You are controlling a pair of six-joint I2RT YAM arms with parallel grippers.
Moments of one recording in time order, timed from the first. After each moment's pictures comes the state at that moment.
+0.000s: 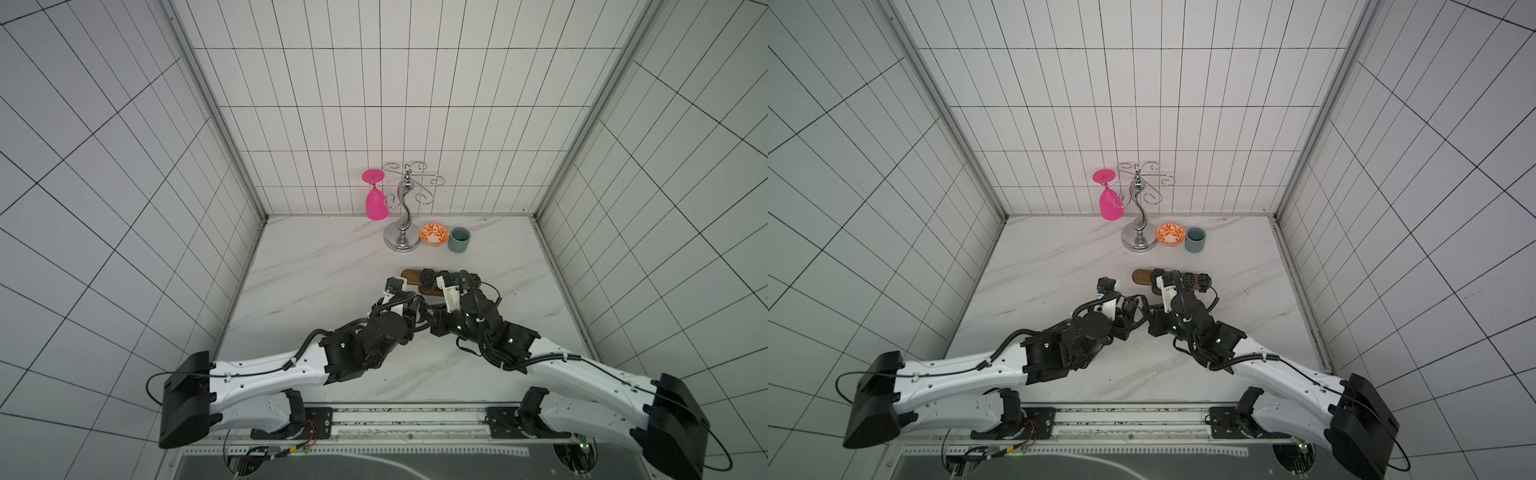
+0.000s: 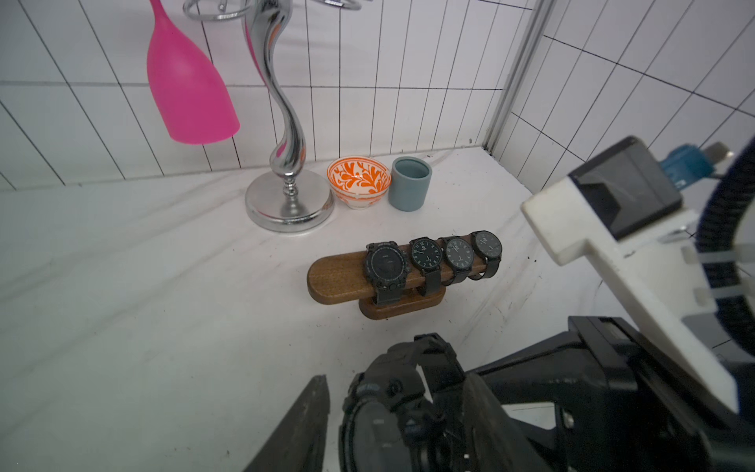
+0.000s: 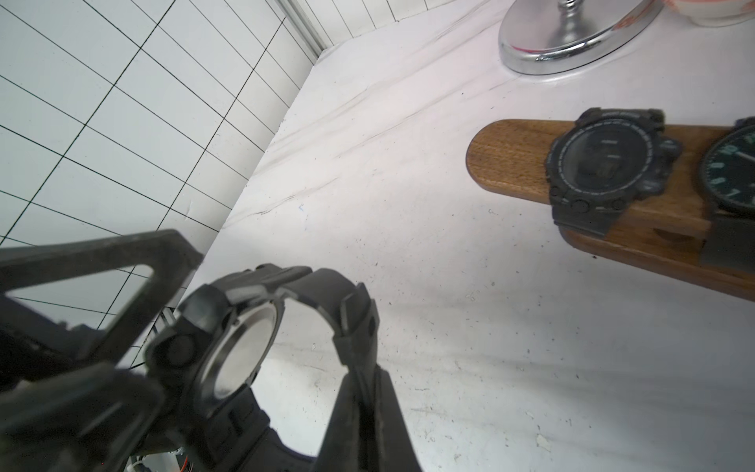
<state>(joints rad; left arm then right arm) -1.18 1.15 0.77 0.00 -0.63 -0.43 0.85 1.05 0.61 0.00 -0.02 0.63</state>
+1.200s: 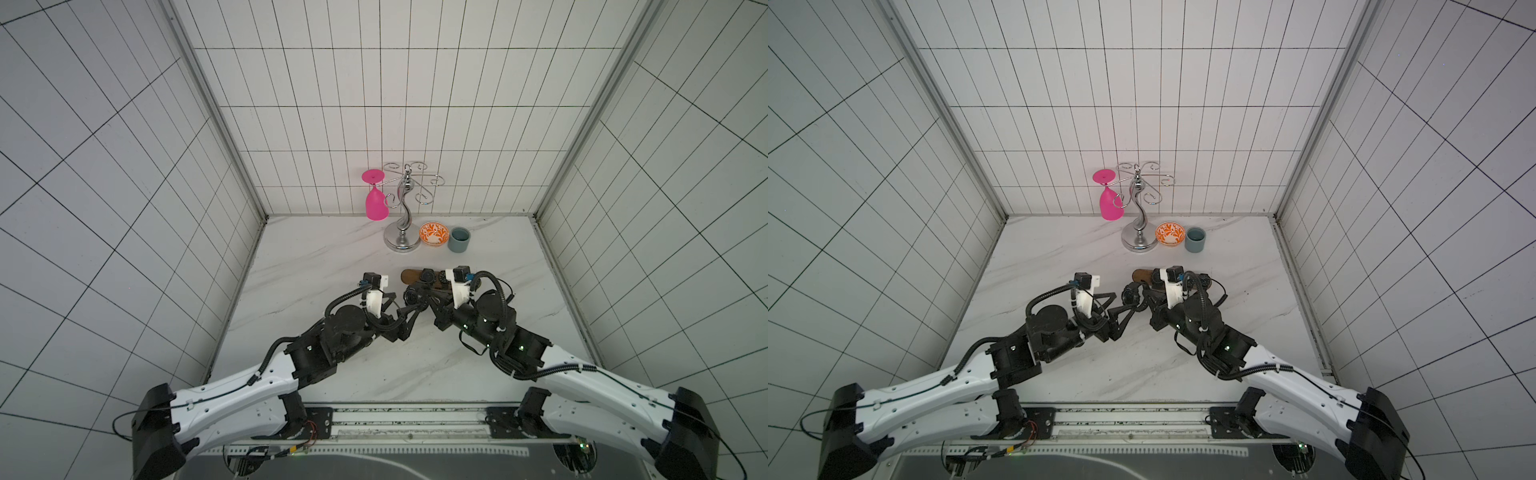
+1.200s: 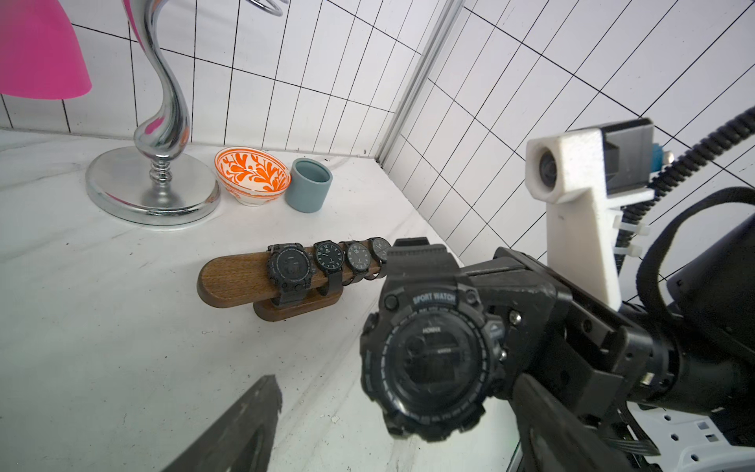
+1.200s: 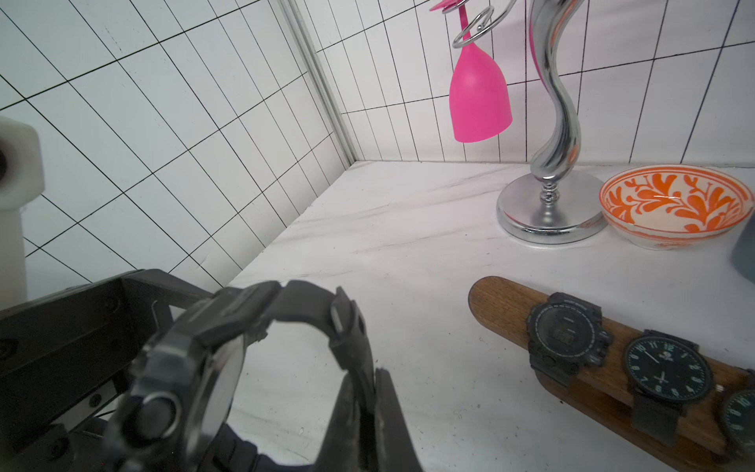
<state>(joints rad) -1.02 0.92 0.64 0.10 -0.17 -0.54 0.89 0.95 0.59 0.20 0.10 0.40</state>
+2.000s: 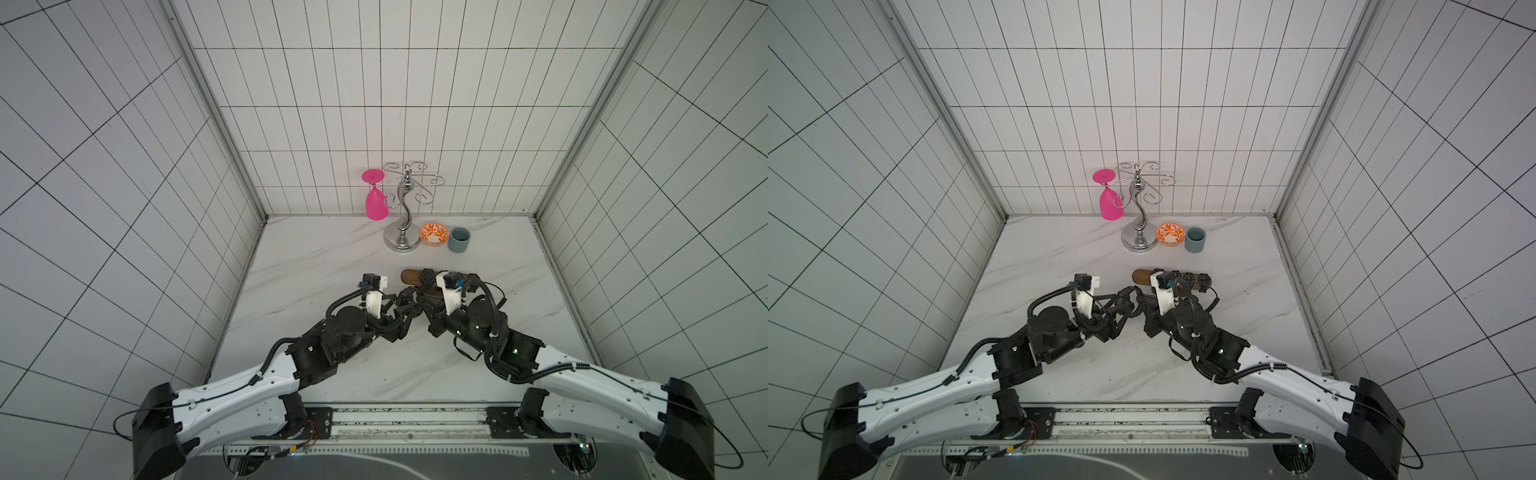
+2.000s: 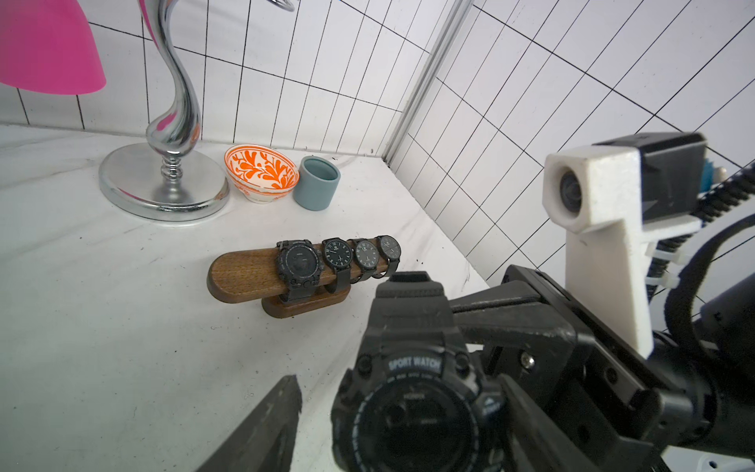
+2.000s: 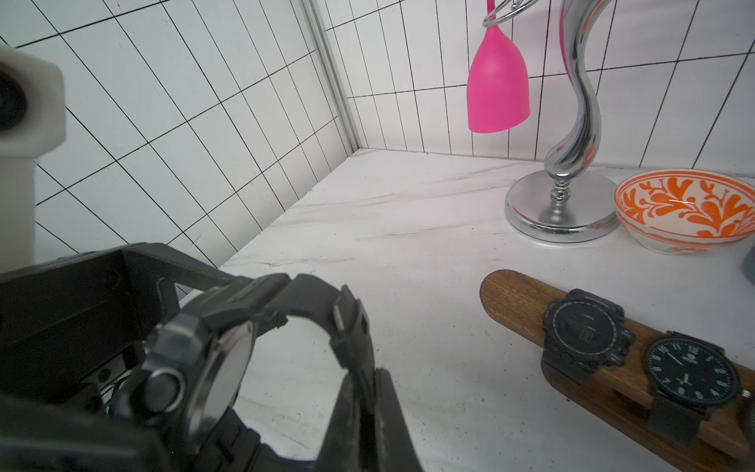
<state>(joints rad) -1.02 0.93 0.63 0.11 -0.18 -0.55 0.97 0.99 0.59 0.21 0.17 0.36</state>
